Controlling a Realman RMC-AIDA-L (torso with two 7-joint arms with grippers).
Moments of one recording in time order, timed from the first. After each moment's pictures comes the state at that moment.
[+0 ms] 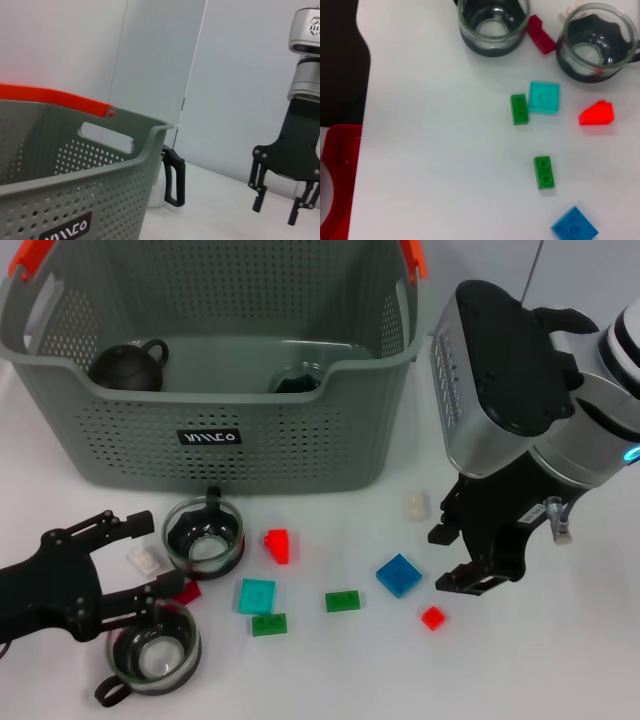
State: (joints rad) left arm -0.31 -2.11 0.24 0.68 2.17 1.88 -1.10; right arm 0.81 2.10 -1.47 -1.39 -2.51 -1.82 2.08
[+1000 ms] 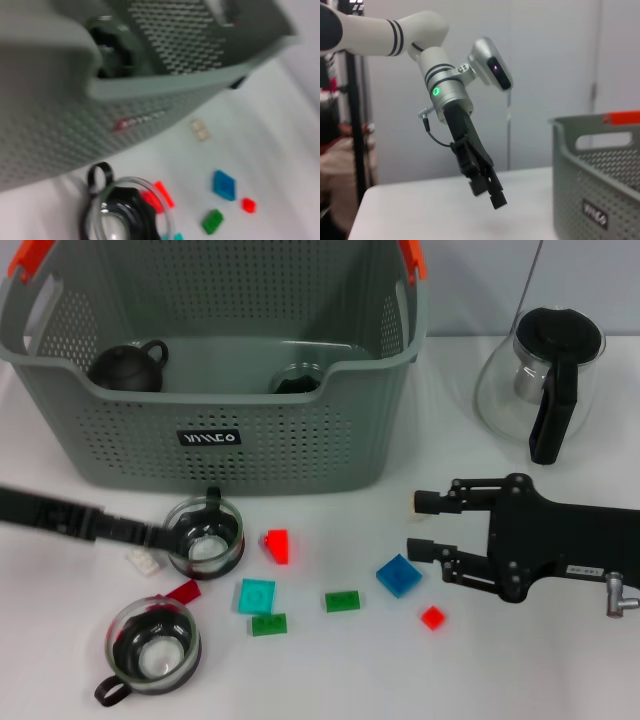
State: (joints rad) left arm -0.56 -2.04 0.56 1.11 2.44 1.92 -2.25; right arm 0.44 2.10 -0.93 -0.66 -1.75 -1.65 1.07
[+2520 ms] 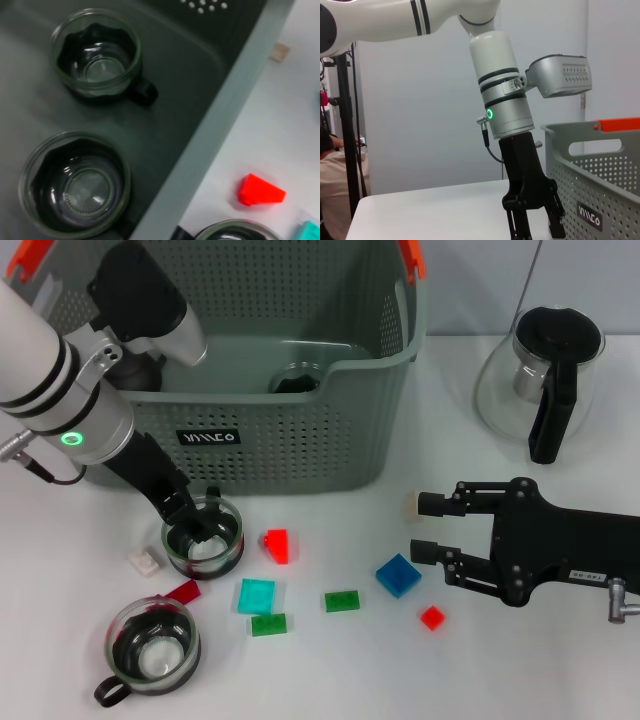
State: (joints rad) left arm -0.74 -2.12 1.12 1.15 2.78 1.56 -2.19; right arm 0.45 2.09 -0.90 -0.61 -1.75 -1.66 1.03
